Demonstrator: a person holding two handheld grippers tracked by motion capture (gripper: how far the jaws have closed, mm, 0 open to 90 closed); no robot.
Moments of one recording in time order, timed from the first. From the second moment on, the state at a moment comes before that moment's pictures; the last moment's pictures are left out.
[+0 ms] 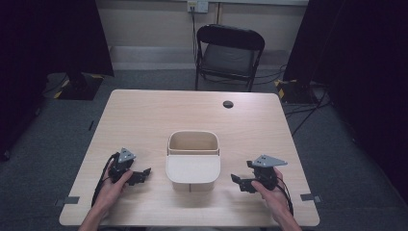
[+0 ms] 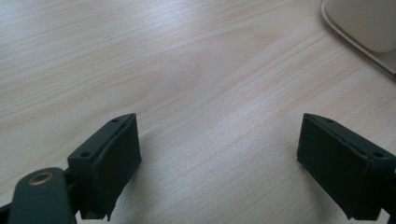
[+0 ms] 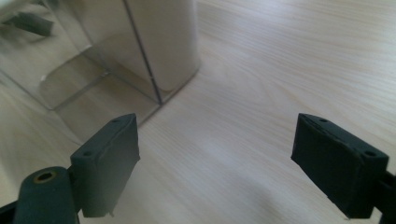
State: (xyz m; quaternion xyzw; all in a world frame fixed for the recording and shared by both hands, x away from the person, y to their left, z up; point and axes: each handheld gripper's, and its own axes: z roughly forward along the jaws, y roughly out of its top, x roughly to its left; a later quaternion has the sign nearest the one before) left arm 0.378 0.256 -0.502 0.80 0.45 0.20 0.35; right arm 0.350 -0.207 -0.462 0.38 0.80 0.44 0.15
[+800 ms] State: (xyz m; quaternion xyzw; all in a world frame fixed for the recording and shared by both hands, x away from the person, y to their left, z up) left arm 0.378 0.256 -0.502 0.80 0.45 0.20 0.35; right arm 0.325 -0.162 -0.448 0.29 0.82 0.48 0.10
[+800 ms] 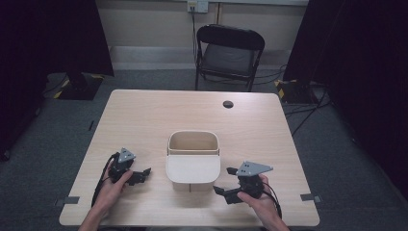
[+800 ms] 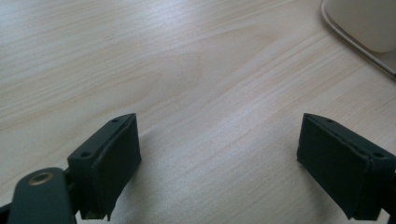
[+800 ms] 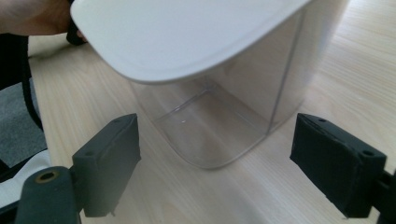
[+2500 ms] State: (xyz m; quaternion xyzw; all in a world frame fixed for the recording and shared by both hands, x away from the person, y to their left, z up) left arm 0.378 0.256 -0.502 0.80 0.45 0.20 0.35; right arm 0.326 -0.143 -0.438 0.28 0.81 0.50 0.12
